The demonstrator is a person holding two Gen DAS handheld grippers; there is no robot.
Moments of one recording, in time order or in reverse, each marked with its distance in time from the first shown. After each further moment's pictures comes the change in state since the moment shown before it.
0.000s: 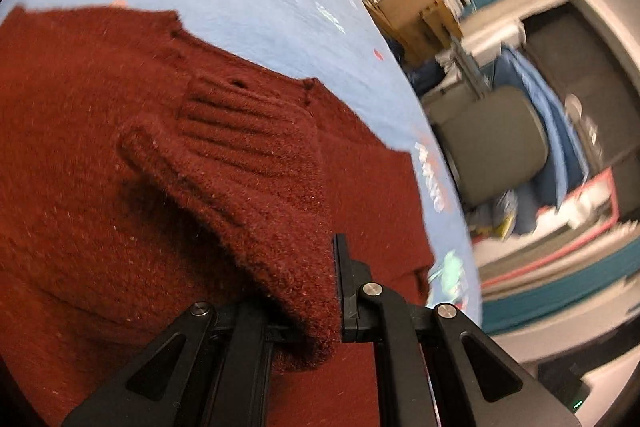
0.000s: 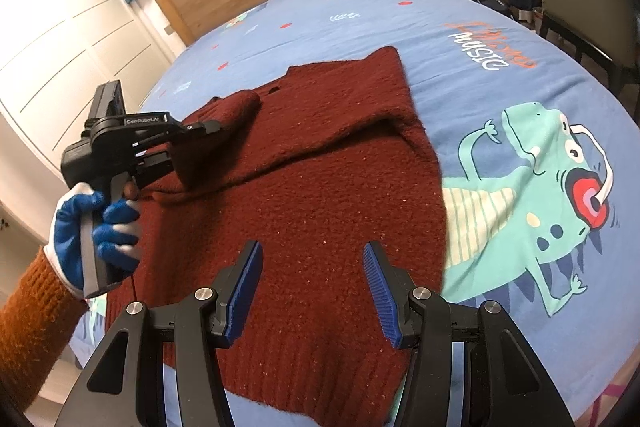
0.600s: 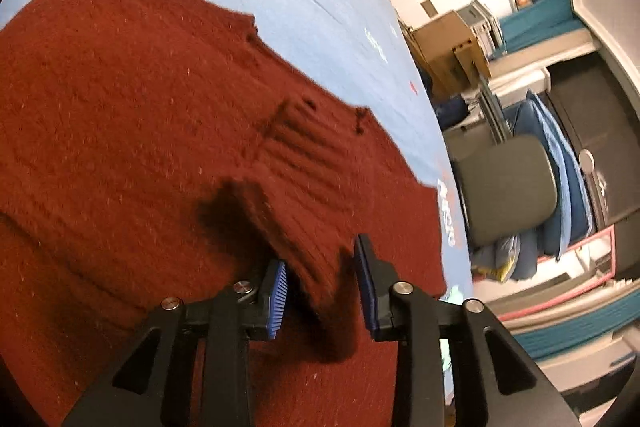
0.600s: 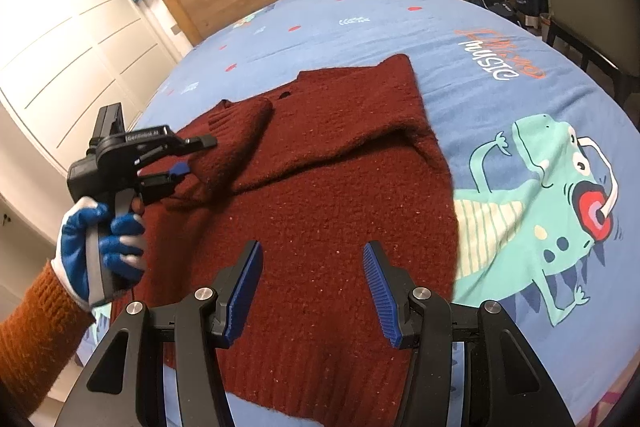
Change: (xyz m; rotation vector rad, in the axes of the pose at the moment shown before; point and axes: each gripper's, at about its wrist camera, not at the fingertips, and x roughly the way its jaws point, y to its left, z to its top) left arm -0.026 0.043 -0.002 -0.202 -0.084 0.004; right arm 0.001 0.008 0.008 -0.021 -0.008 0.016
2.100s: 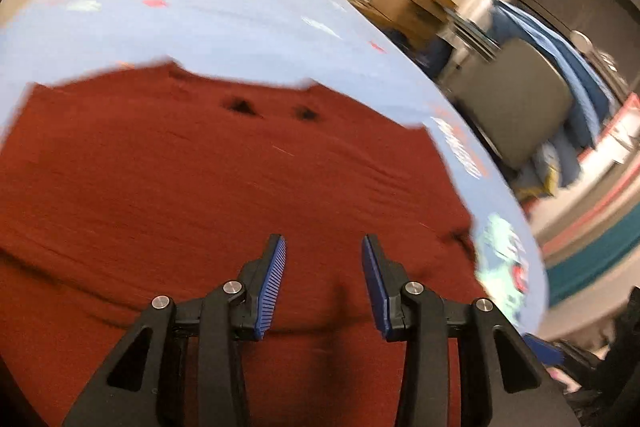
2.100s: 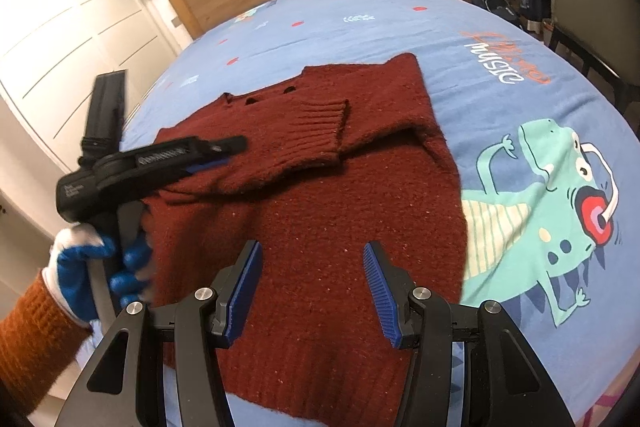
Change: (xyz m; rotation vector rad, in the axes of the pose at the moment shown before) left arm 0.011 -0.052 -0.053 0.424 -0.032 0.193; right arm 0.007 0.011 0.001 -0.026 0.013 -0.022
